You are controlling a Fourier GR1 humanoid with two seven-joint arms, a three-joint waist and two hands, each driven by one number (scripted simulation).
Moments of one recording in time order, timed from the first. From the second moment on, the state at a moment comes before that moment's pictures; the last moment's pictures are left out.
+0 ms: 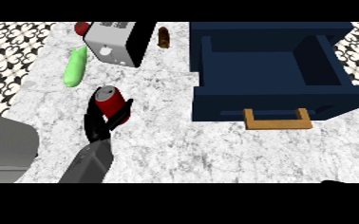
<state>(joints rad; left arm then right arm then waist) -0.43 0.06 0.14 -0.52 0.47 0.46 -0.68 0.12 -0.08 -0.28 -2.27 -0.12 0.10 0.31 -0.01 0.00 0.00</state>
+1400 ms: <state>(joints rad) -0.70 0.08 0.00 -0.49 0.32 0.07 -0.54 0.11 -0.09 -0.31 -2.24 -0.09 0.11 0.27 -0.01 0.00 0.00</state>
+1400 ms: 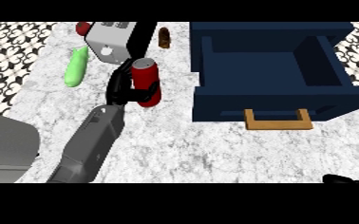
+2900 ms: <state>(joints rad) -1.27 0.00 -0.12 -0.78 0.24 0.39 0.19 0.03 -0.10 -0.31 -2.25 -0.06 0.07 0.33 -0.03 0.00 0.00</state>
